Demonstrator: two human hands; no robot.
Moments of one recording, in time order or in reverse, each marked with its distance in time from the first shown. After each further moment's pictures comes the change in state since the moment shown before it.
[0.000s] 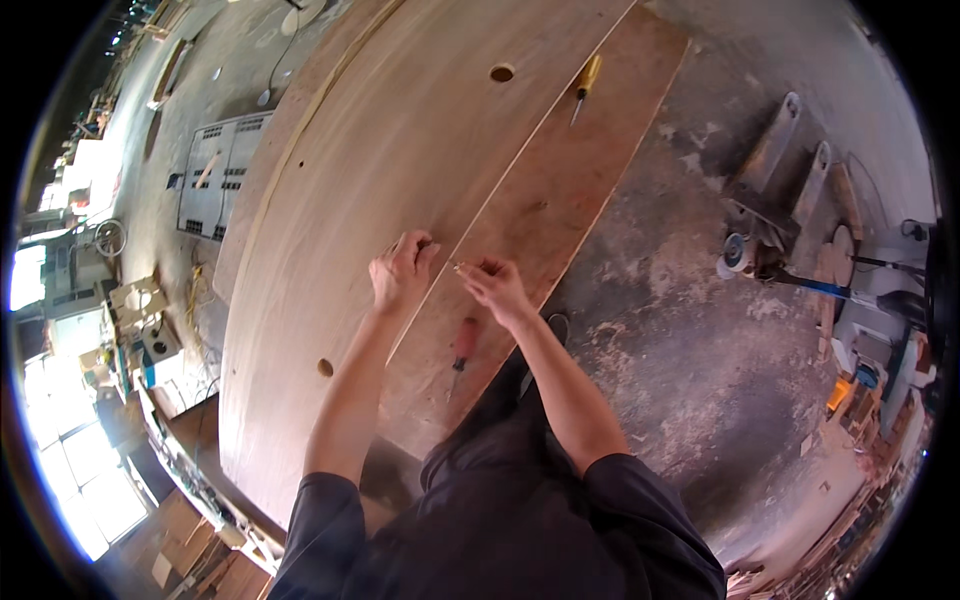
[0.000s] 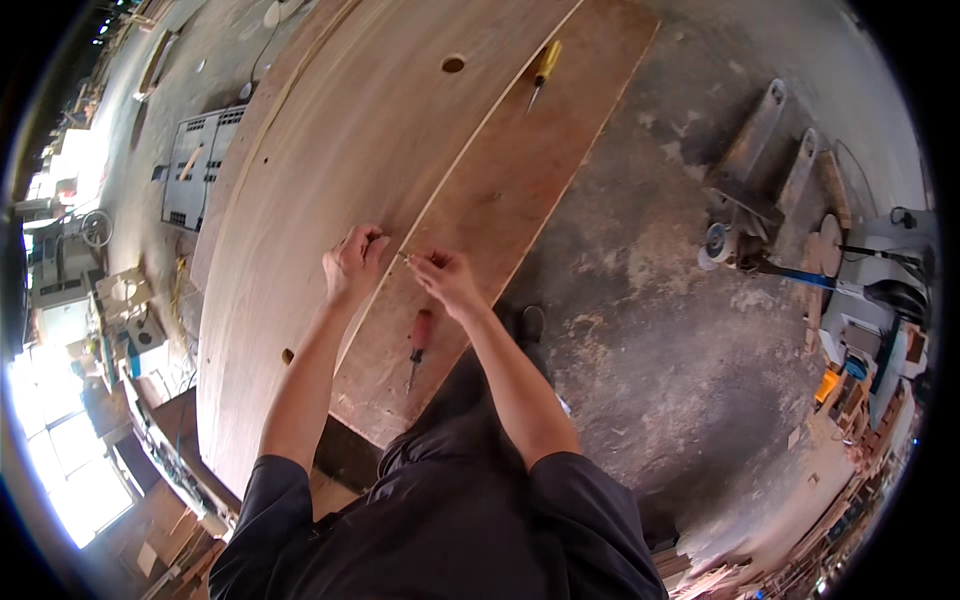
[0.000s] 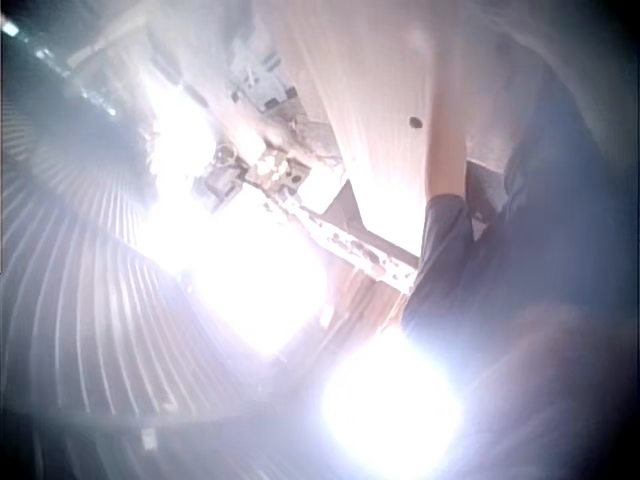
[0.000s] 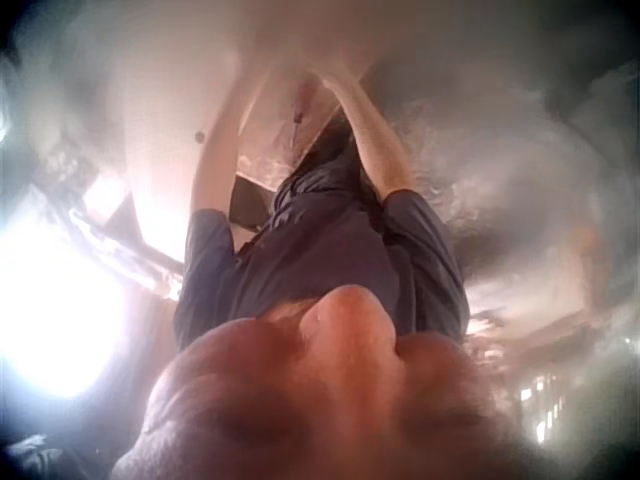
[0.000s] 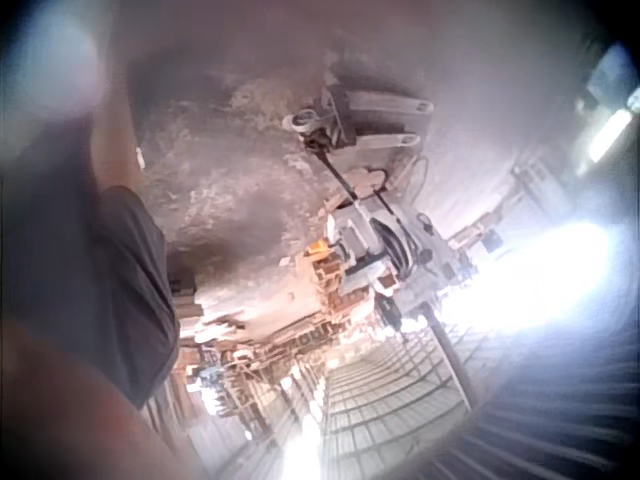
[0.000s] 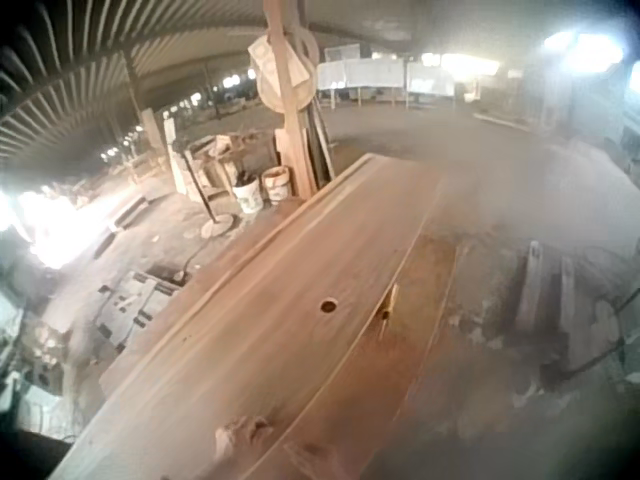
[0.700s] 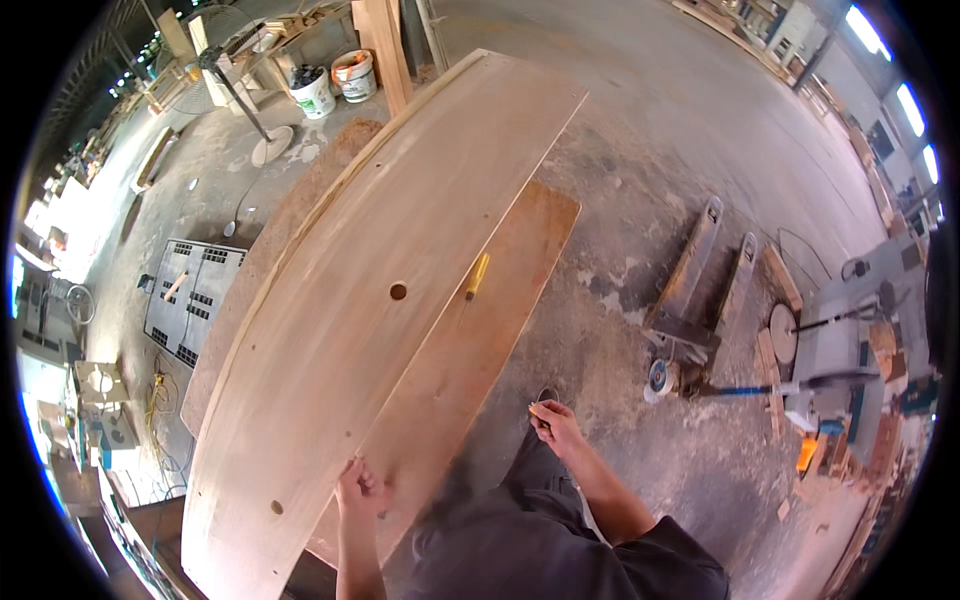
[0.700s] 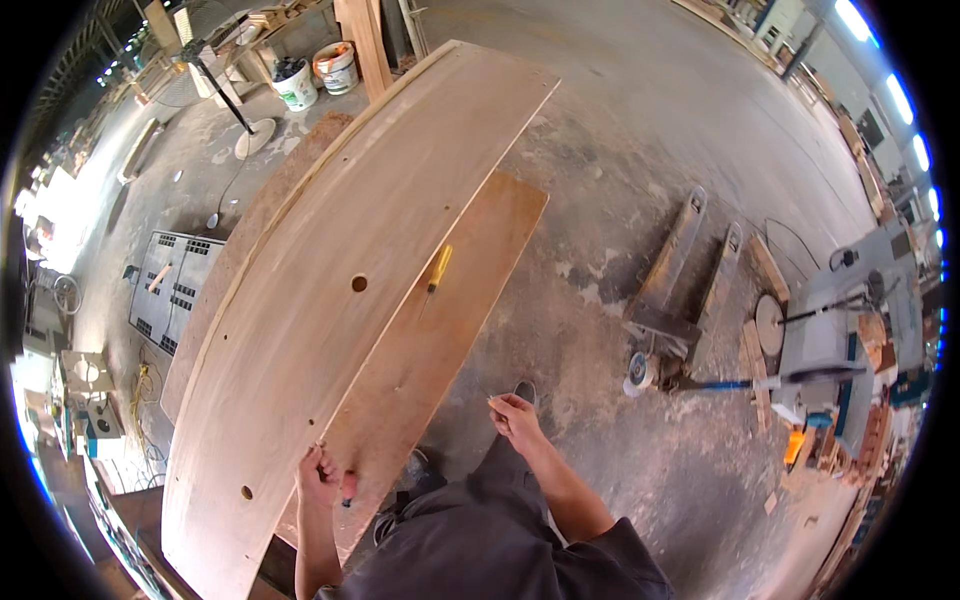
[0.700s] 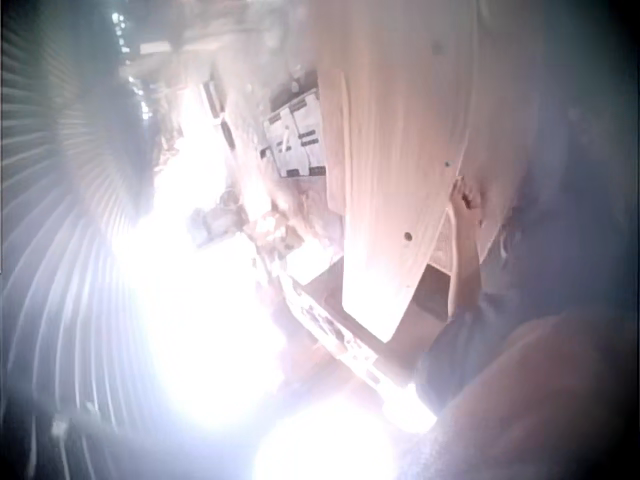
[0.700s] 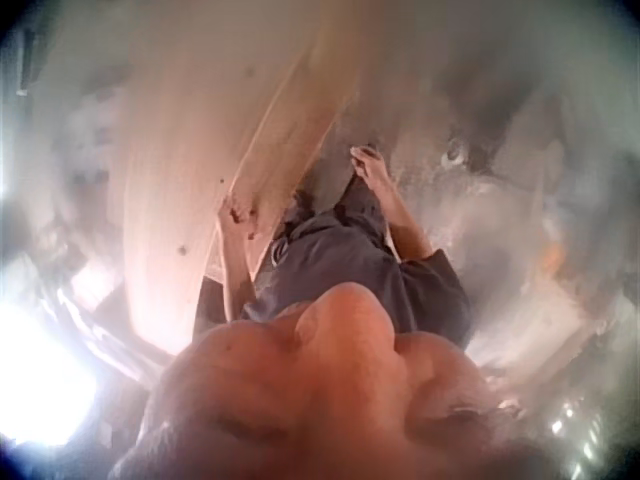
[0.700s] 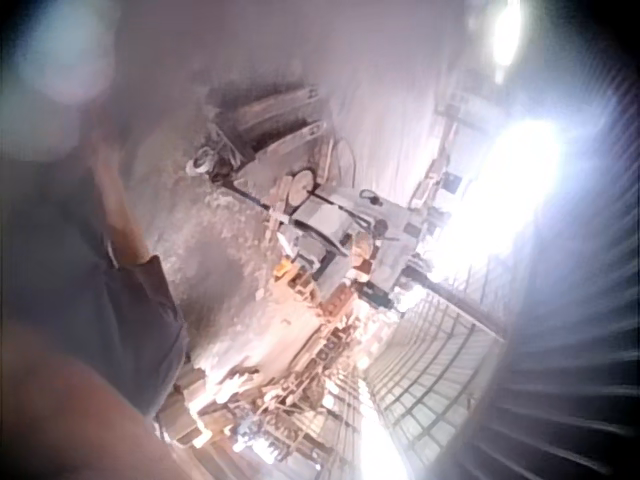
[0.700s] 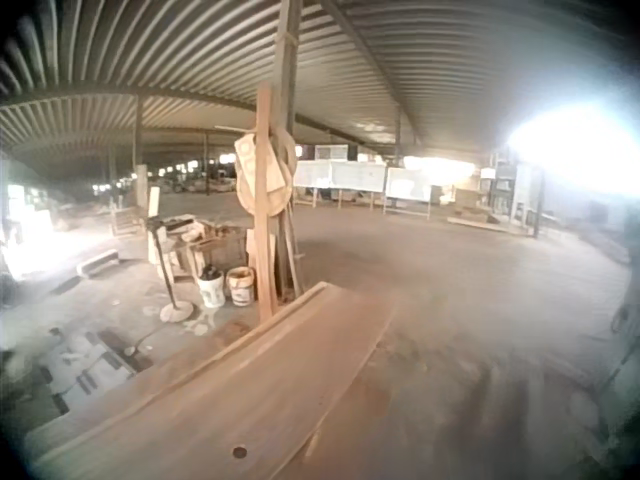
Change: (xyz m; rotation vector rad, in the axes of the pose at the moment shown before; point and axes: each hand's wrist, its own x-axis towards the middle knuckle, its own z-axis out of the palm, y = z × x) left_hand -0.059 0.092 0.013 -1.674 0.145 -1.015; right_hand -0.070 -0.201 -0.236 0.059 0.289 0.071
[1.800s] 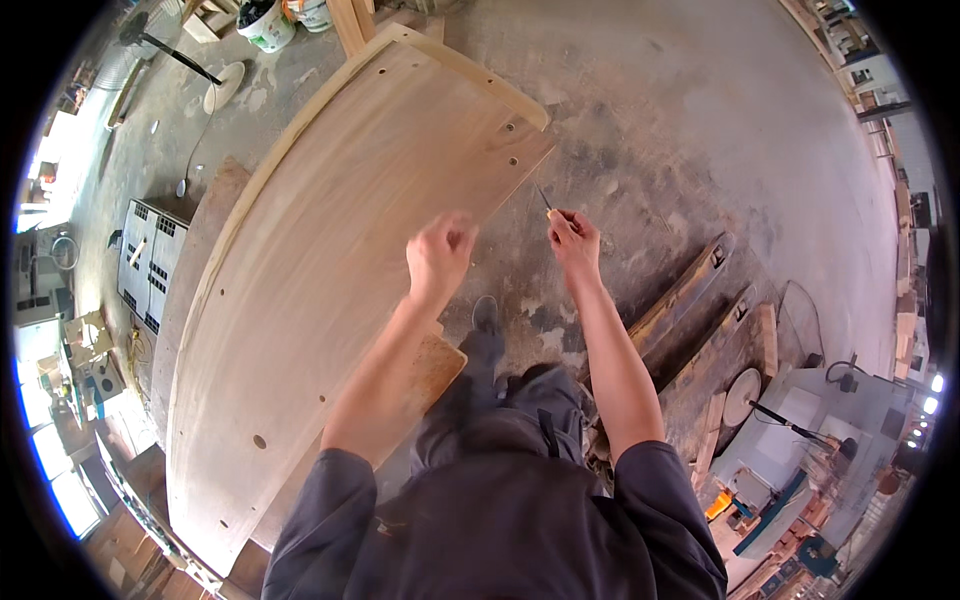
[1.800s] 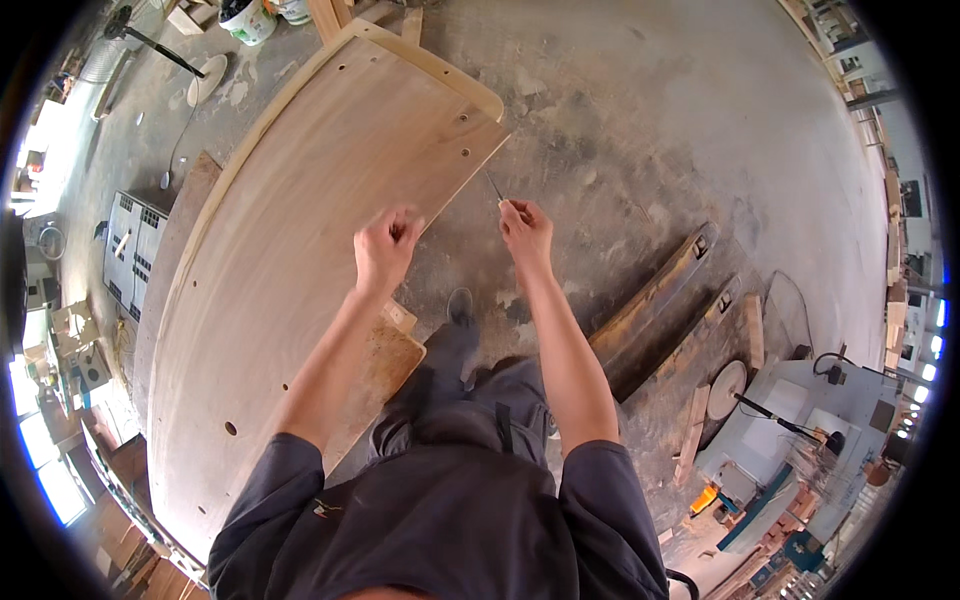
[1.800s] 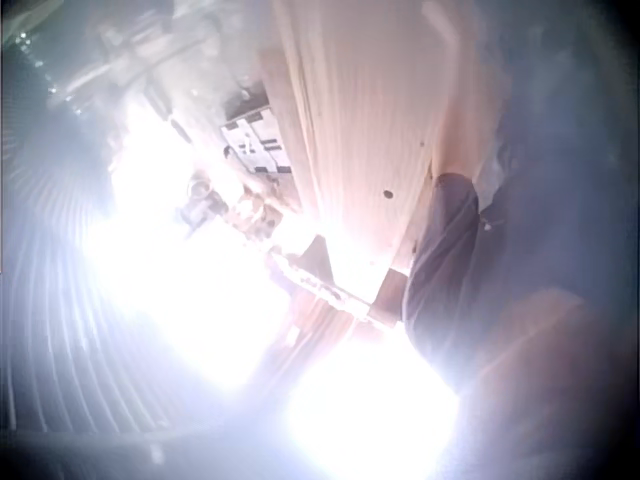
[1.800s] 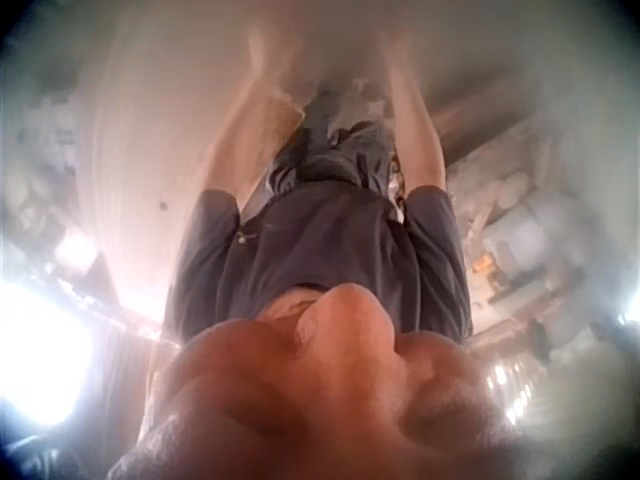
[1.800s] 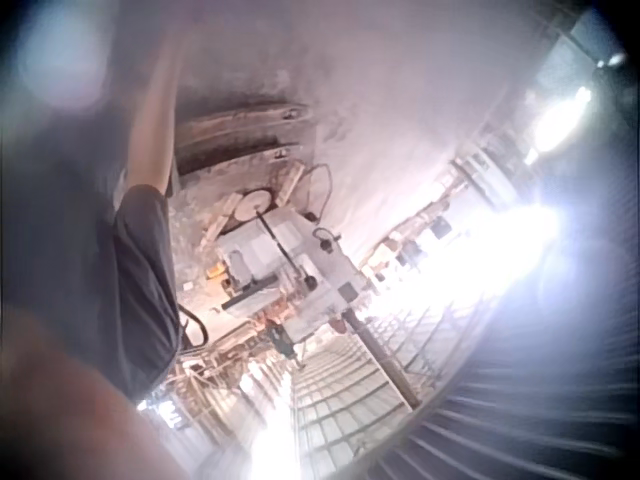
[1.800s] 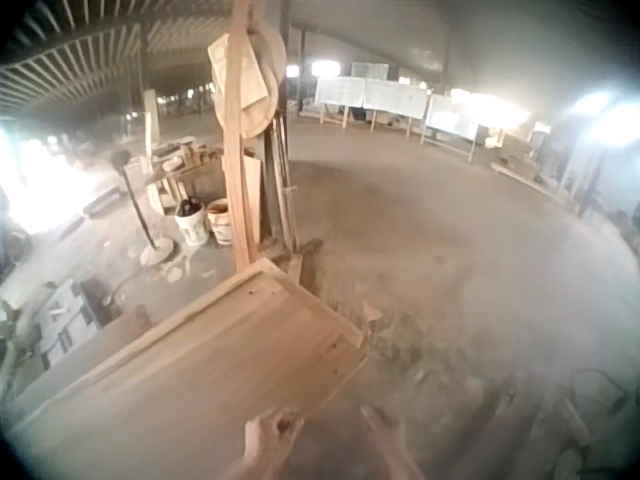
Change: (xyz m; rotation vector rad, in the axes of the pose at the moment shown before) left_hand 0.384 -0.077 0.857 1.140 -0.140 1.022; right_hand 0.455 -0.681 -0.008 -0.399 0.186 -0.392
